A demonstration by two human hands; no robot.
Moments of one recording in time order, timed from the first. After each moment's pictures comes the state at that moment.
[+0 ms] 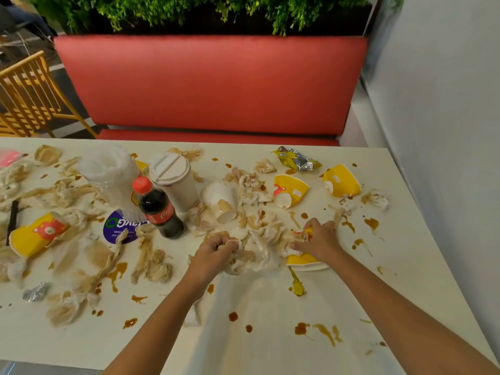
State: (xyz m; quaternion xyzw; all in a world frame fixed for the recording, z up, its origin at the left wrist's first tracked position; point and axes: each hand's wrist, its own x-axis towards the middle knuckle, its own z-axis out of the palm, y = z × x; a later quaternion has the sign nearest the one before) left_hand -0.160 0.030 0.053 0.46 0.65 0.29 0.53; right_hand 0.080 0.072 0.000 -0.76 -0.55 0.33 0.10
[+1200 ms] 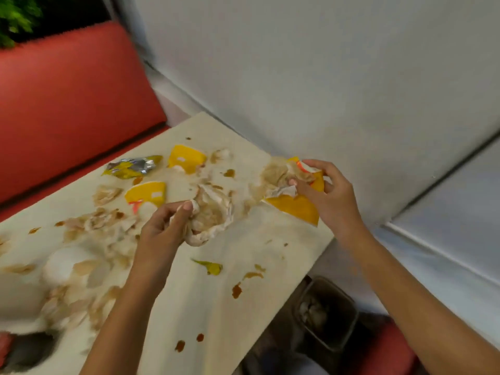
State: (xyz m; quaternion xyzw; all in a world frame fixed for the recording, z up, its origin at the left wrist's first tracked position) left_hand -0.055 0.040 0.106 0.62 0.37 0.25 0.64; right_hand 0.135 -0.127 0.113 -0.75 -0.19 0.13 0.62
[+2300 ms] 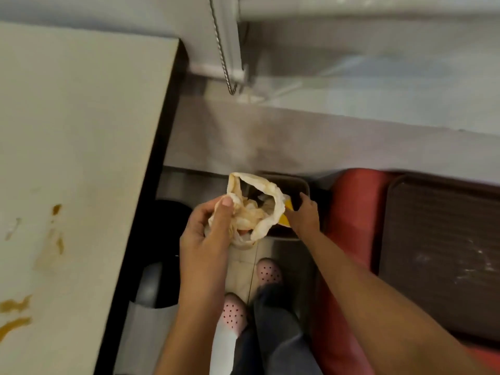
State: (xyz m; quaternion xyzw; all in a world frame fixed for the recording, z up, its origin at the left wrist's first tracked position) left_hand 0.065 -0.185 -0.118 0.64 0.37 -0.04 0.67; right_hand 0.118 -0.326 -0.307 -0.84 0.27 0.26 0.38
